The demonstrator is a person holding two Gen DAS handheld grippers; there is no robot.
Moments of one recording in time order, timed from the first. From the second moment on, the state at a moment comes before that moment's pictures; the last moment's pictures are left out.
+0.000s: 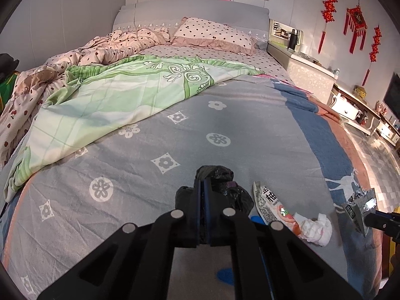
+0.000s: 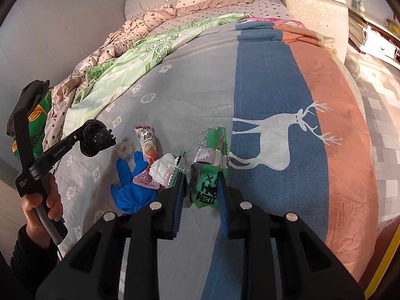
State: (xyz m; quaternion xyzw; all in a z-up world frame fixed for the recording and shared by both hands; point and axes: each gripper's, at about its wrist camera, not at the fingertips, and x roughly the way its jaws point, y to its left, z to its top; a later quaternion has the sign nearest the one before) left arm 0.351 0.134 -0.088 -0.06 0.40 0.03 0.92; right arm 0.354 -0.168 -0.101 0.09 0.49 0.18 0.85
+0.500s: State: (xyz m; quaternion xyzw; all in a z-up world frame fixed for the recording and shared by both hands) left arm 0.288 0.092 -0.041 -0.06 0.37 -0.01 0.93; right arm 0.292 -0.213 -0.046 0.11 0.45 0.18 0.87
